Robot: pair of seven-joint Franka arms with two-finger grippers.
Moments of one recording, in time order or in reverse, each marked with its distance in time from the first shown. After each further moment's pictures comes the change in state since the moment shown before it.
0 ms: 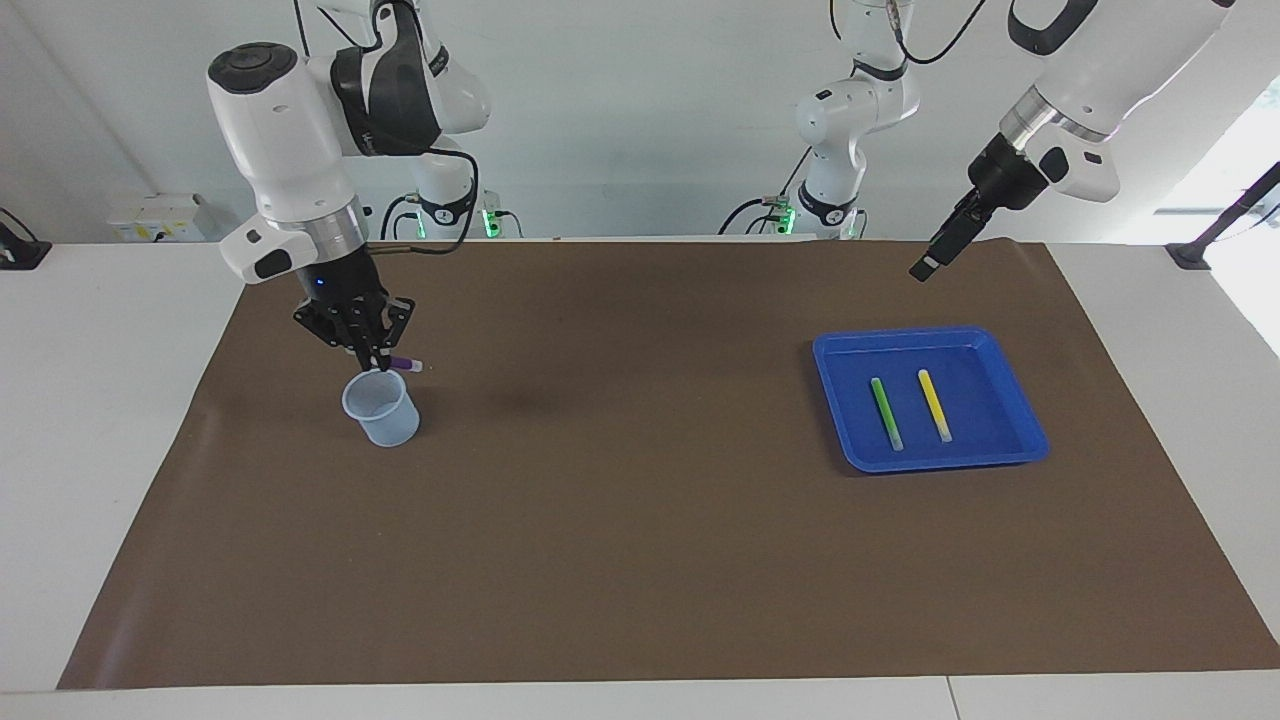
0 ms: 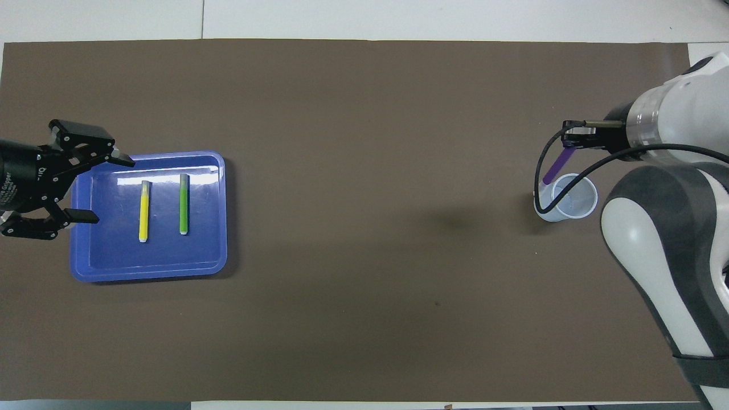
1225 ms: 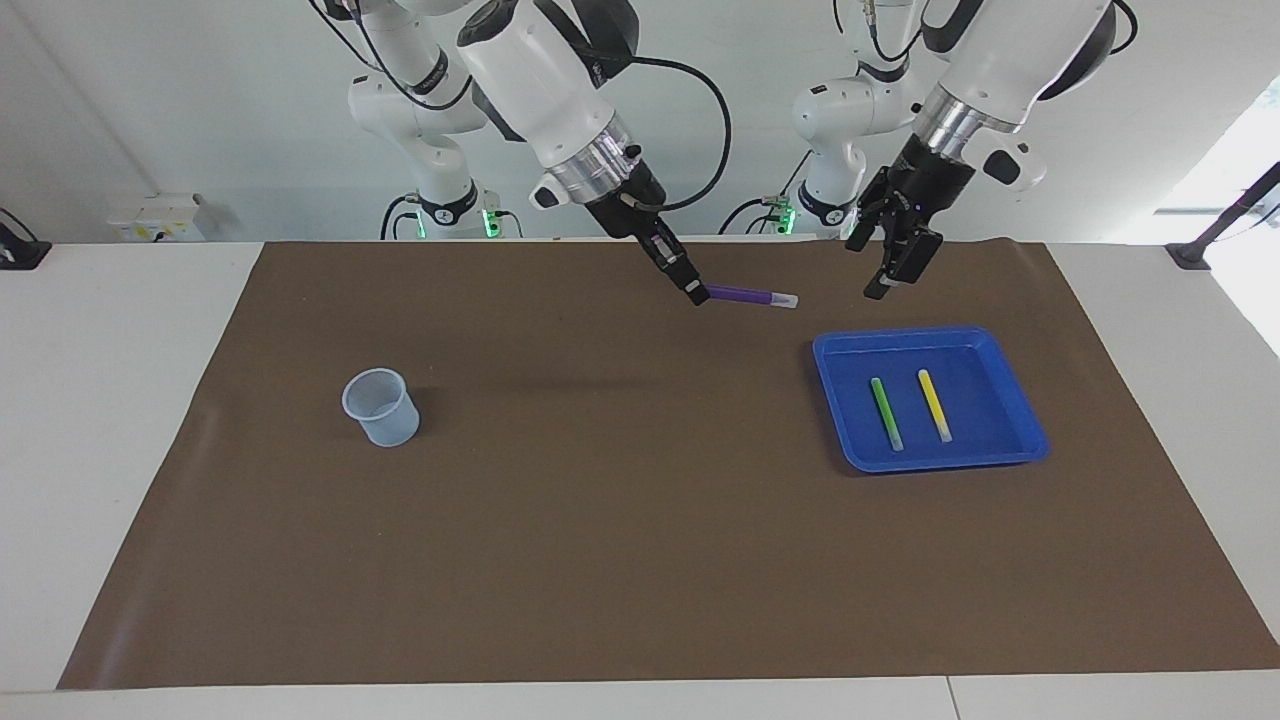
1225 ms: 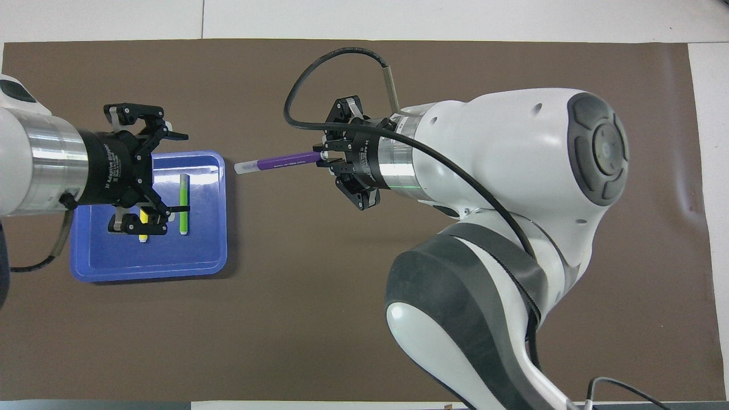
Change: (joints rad) left arm -0.241 -0.002 -0.004 -0.027 0.098 0.208 -0.928; right arm 0.015 0.159 0.476 0.199 0.326 0.251 1.364
